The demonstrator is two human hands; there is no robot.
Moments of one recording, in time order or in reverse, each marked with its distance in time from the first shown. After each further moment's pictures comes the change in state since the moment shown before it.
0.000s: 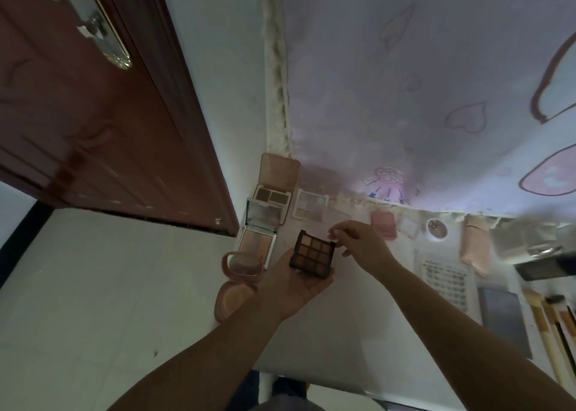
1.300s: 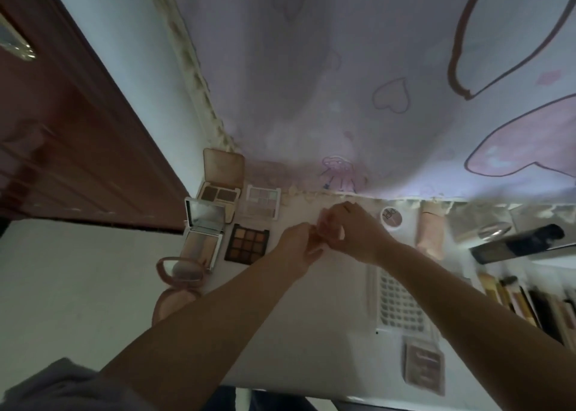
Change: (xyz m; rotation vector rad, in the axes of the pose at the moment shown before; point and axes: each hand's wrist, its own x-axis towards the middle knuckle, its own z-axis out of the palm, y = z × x) left_hand 0.064 -0.036 0.103 0.382 0.158 0.084; right_hand 0.012 0.041 -0.086 -0.759 -0.055 -0.337
